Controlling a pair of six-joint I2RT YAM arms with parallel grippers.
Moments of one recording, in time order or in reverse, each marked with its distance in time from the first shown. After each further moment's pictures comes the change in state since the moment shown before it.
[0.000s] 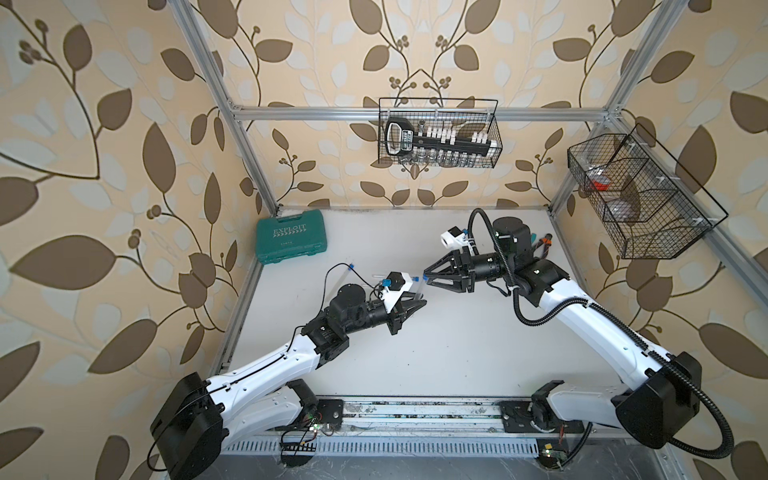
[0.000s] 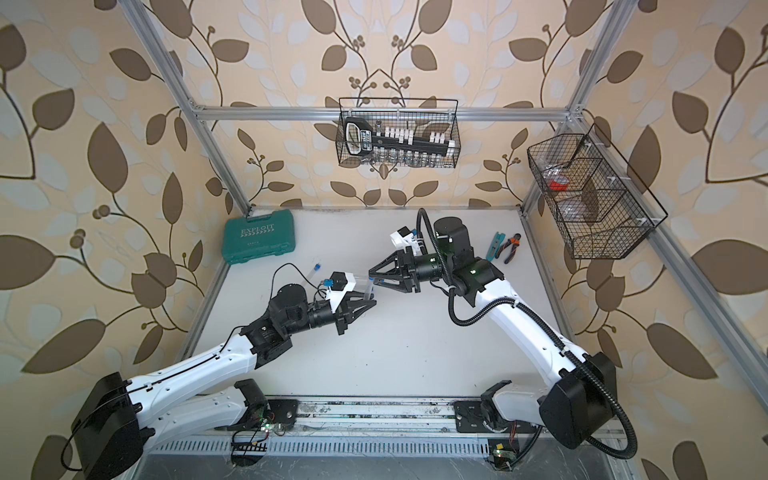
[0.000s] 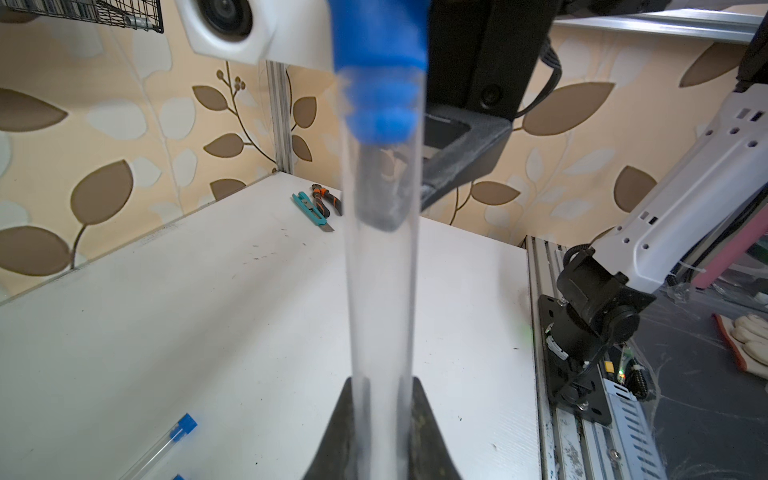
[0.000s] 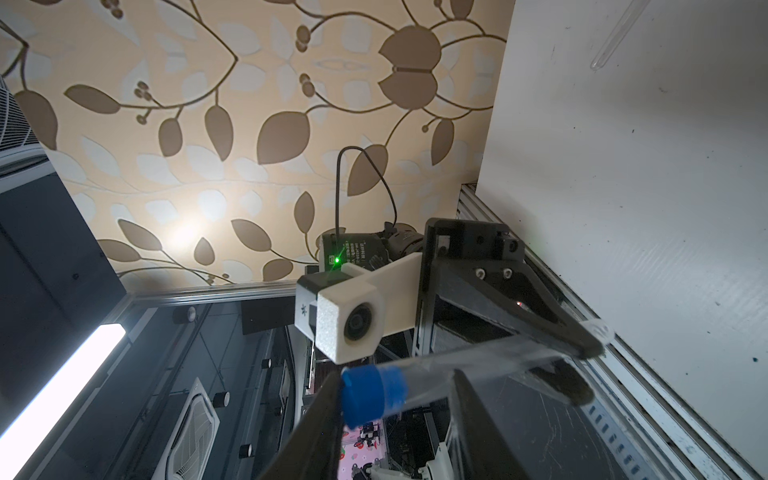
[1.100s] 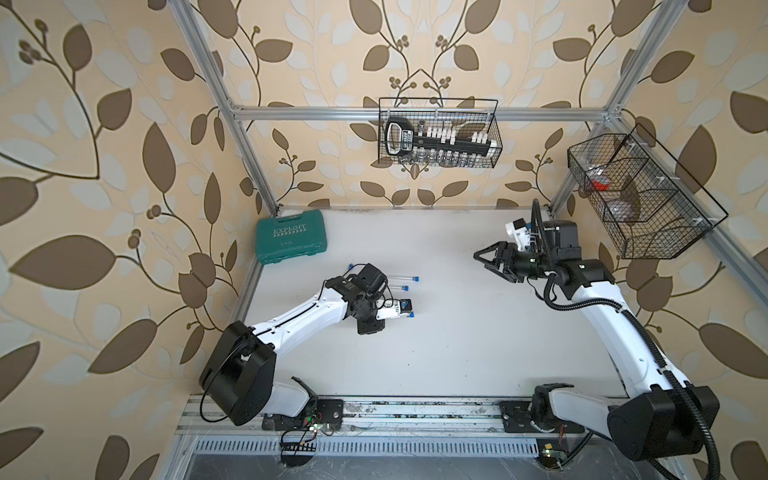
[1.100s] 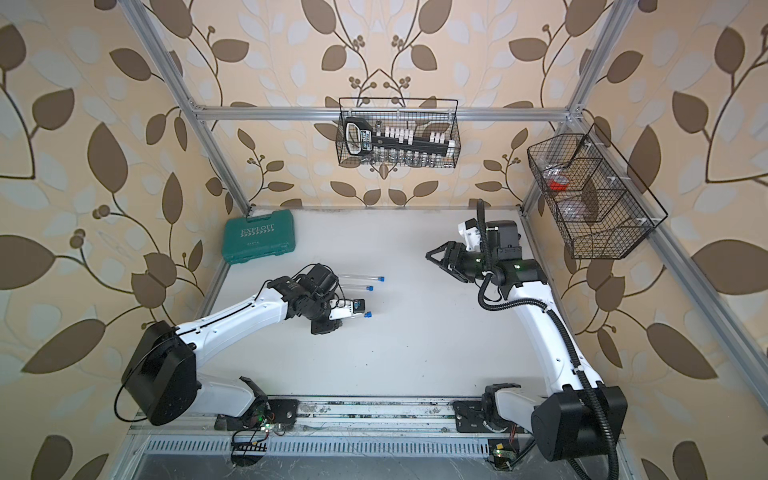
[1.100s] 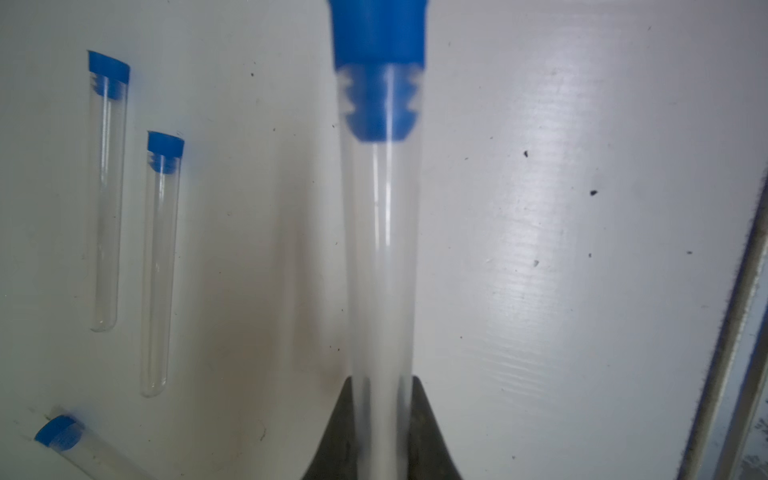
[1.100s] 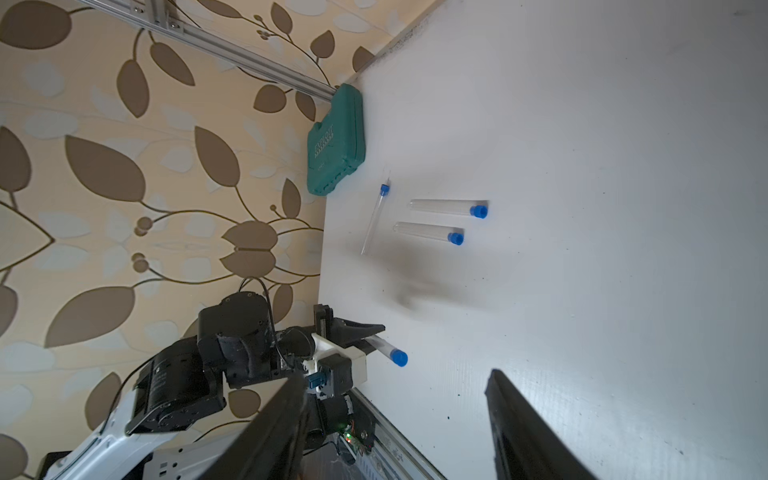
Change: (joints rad) left arm 0.151 0.420 0.379 -1.110 -0.270 0.893; right arm -0.400 -0.086 0.001 -0.430 0.385 -0.559
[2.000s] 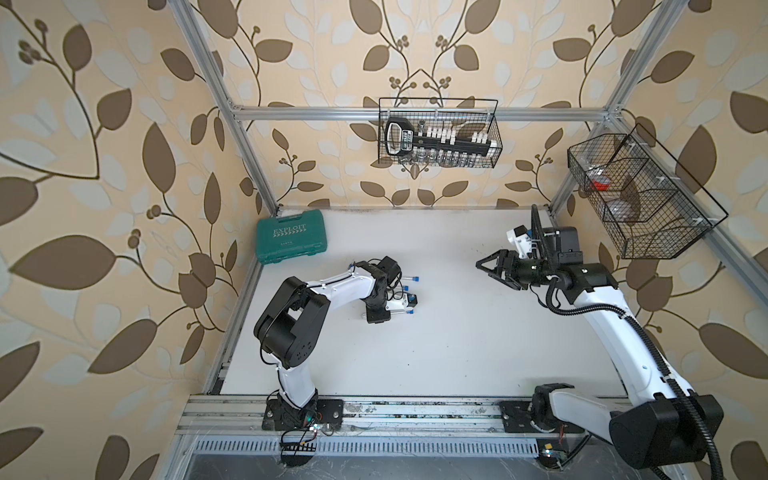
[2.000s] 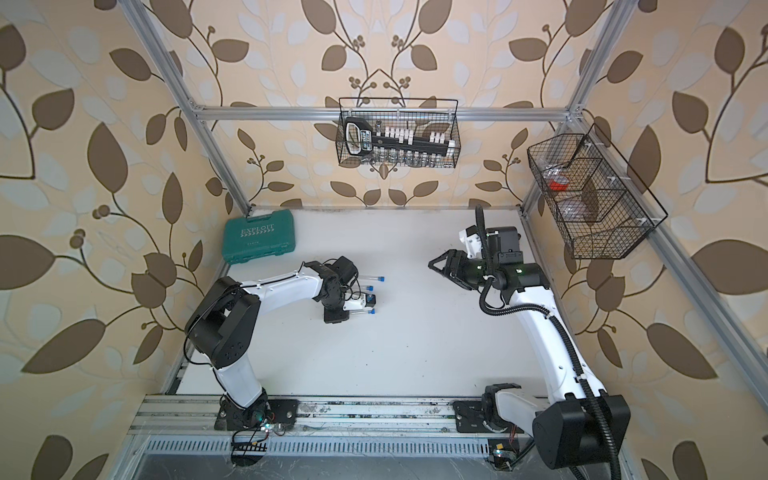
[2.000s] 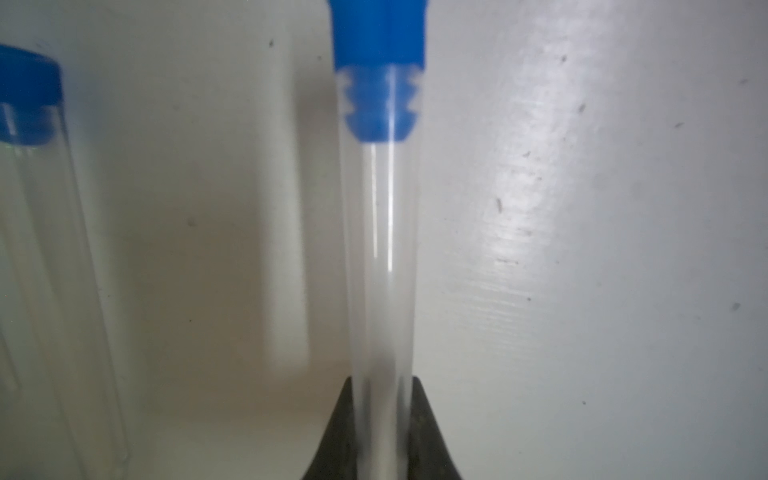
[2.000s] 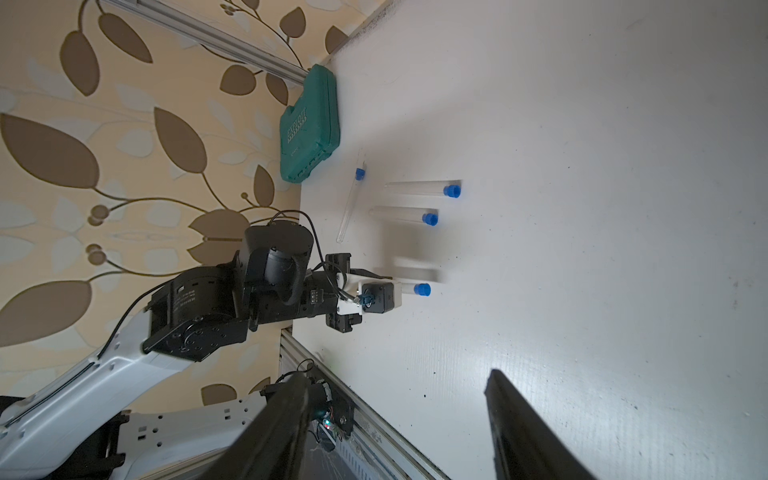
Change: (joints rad) left arm 0.013 0.352 0.199 -0.028 -0.103 -0.009; right arm 0.000 -0.034 -0.020 -0.070 0.029 -0.043
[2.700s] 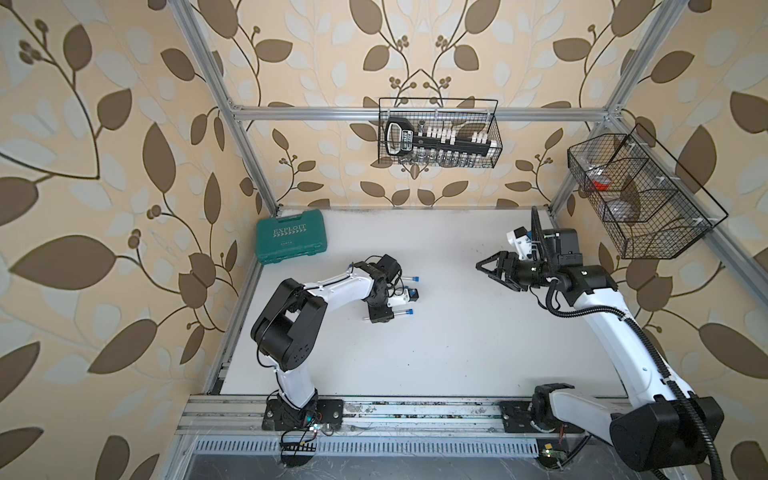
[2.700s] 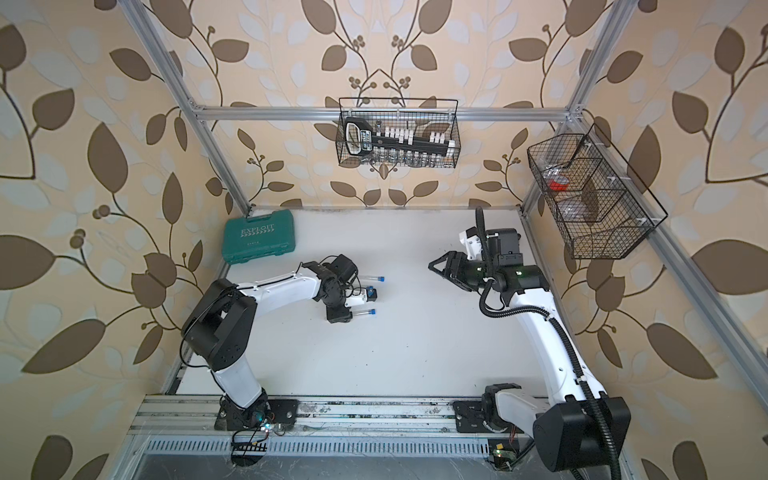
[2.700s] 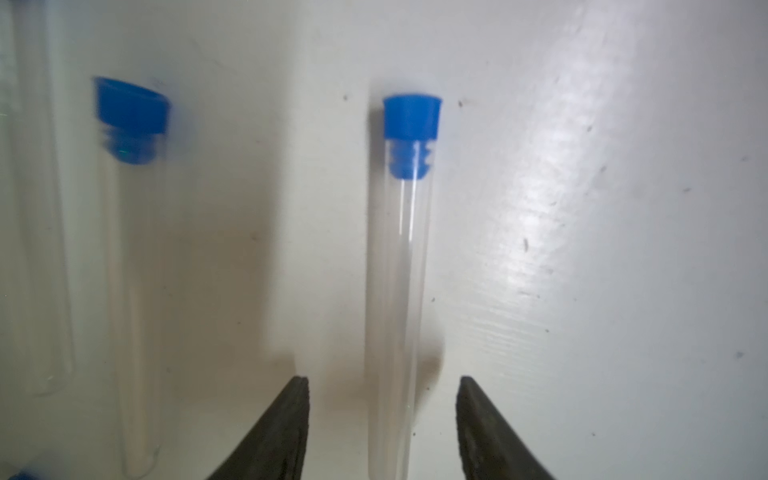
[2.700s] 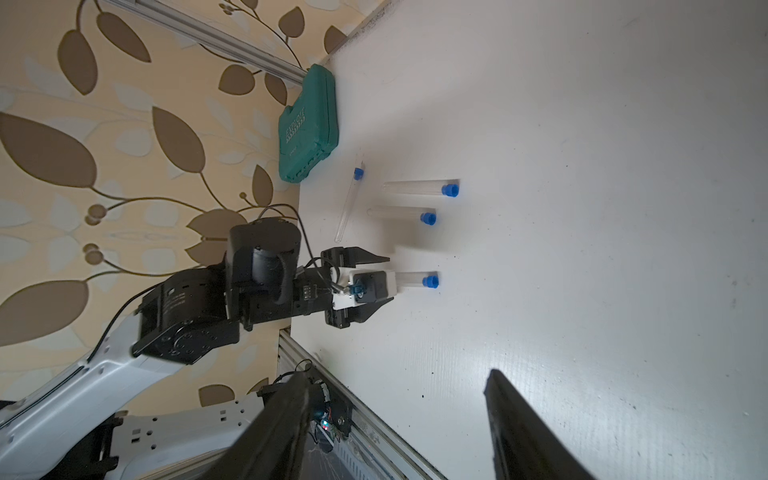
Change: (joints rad) left arm 0.000 -0.091 -0.034 0.094 0.023 -0.079; right arm 0.000 -0.011 -0.031 0.035 0.011 0.006
